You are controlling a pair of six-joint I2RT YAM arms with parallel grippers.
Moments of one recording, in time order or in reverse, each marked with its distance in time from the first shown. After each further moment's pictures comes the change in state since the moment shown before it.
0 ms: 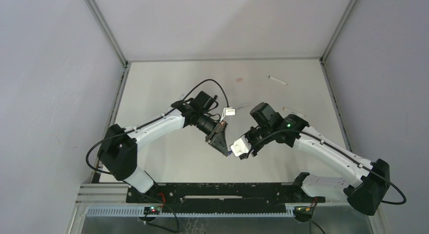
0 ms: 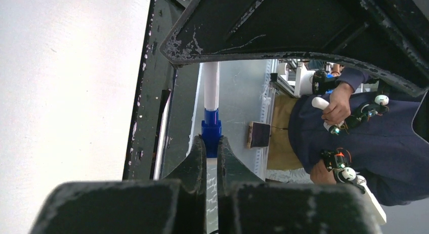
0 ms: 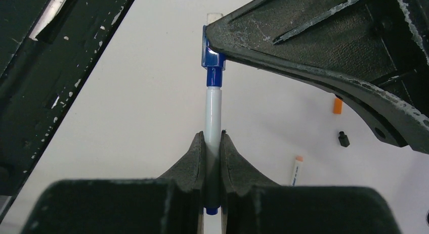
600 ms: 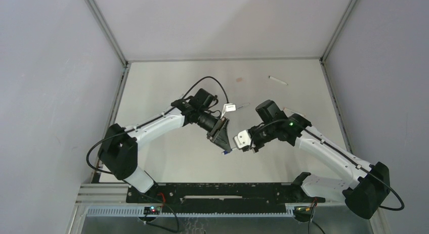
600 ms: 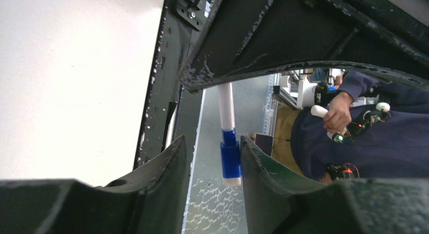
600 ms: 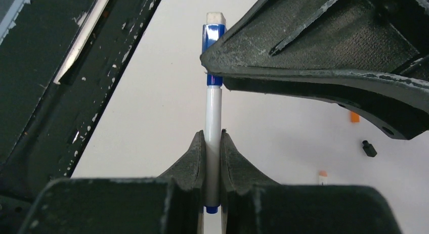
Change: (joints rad) left arm 0.011 0.006 0.007 0.060 -0.018 -0.058; right arm -0.095 -0.011 -0.060 0.073 -0.182 0.106
